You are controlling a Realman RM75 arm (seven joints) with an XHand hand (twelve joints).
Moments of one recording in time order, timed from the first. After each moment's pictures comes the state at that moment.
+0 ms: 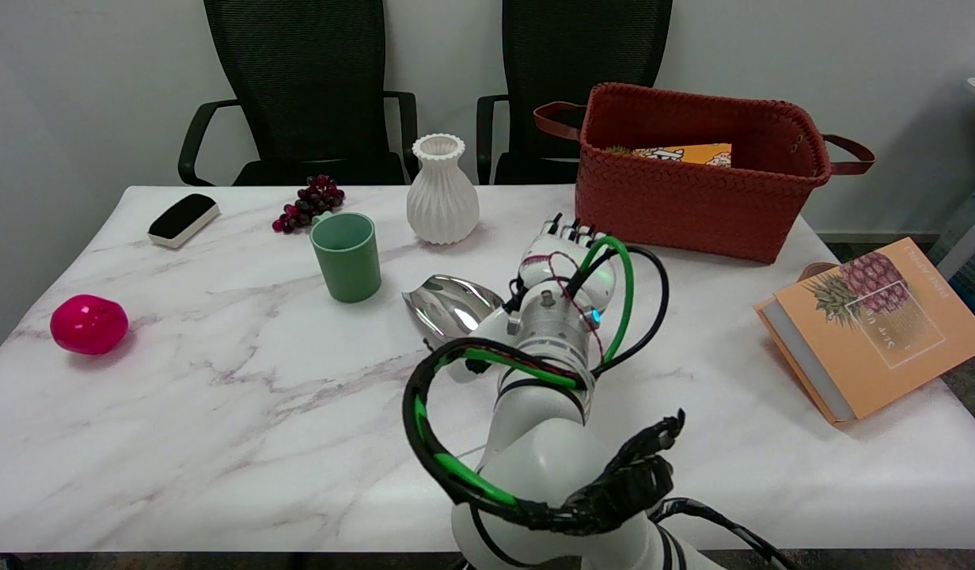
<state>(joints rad) 0.29 -1.74 -2.39 1.83 1.93 1.62 -1.90</state>
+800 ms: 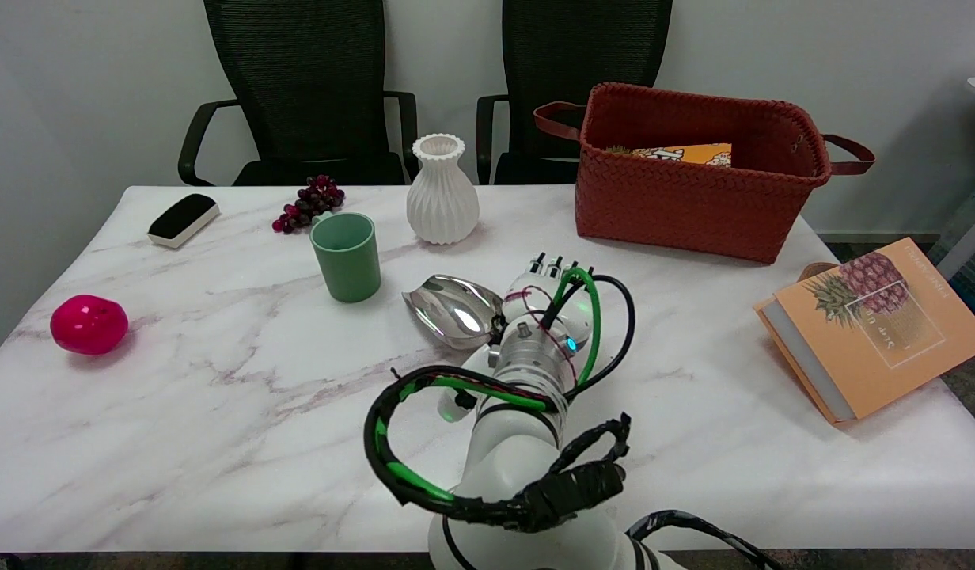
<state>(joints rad) 0.27 -1.77 -2.40 1.72 1.97 1.63 -1.89</state>
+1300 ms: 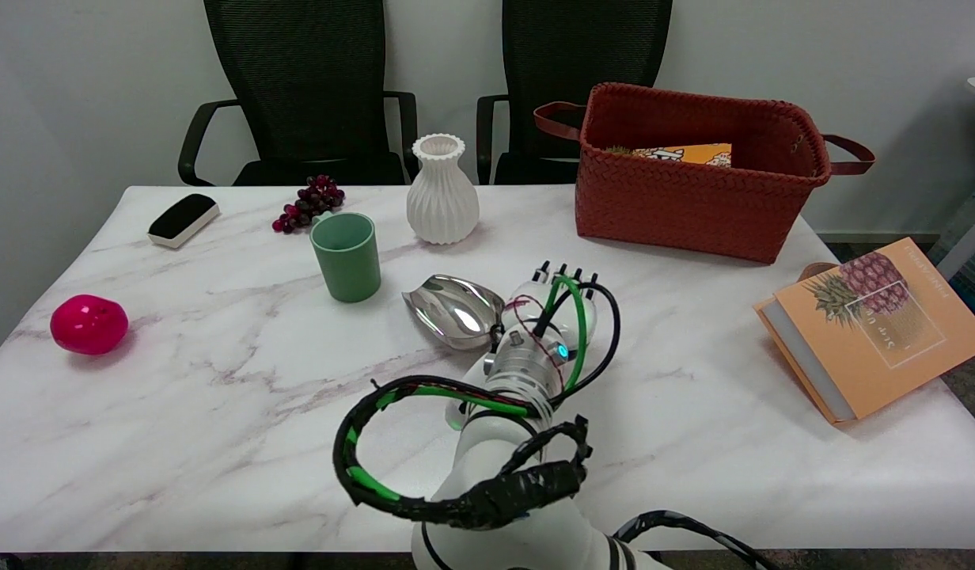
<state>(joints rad) 0.28 -1.79 -2.40 1.62 1.95 1.65 -1.88</state>
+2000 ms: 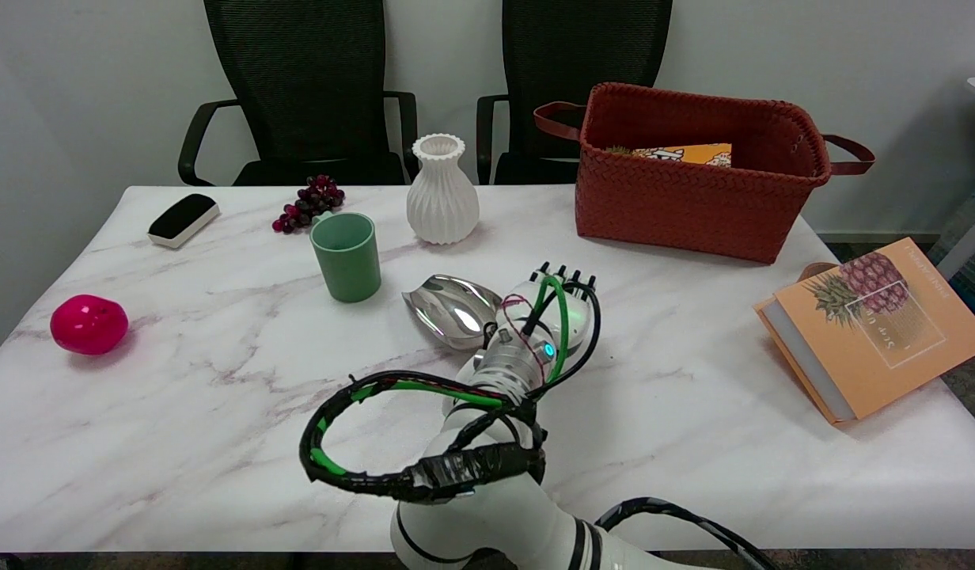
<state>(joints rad) 0.34 -1.82 -2.38 1.47 1.95 1.65 -1.78</state>
